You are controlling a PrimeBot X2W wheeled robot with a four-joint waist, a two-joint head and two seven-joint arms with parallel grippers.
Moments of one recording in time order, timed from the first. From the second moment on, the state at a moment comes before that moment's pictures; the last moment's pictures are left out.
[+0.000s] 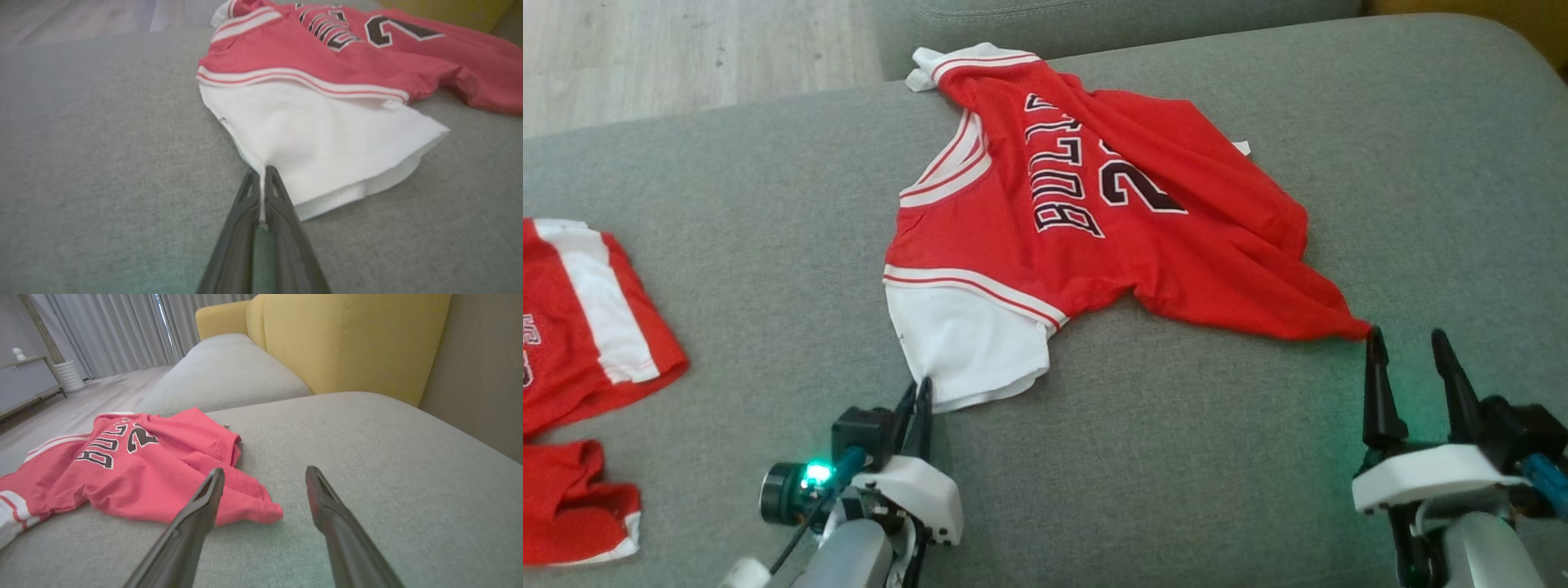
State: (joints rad) left arm -0.30 0.05 -0.44 0.69 -0.32 0.08 -0.15; right arm -0.07 -0.05 -0.09 0.36 0.13 0.12 -0.25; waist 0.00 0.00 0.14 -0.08
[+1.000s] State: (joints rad) left arm -0.20 0.05 -0.26 0.32 -0.29 0.16 -0.25; right arm -0.18 -0.05 -0.04 0.67 0.26 0.12 -0.16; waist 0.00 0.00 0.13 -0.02
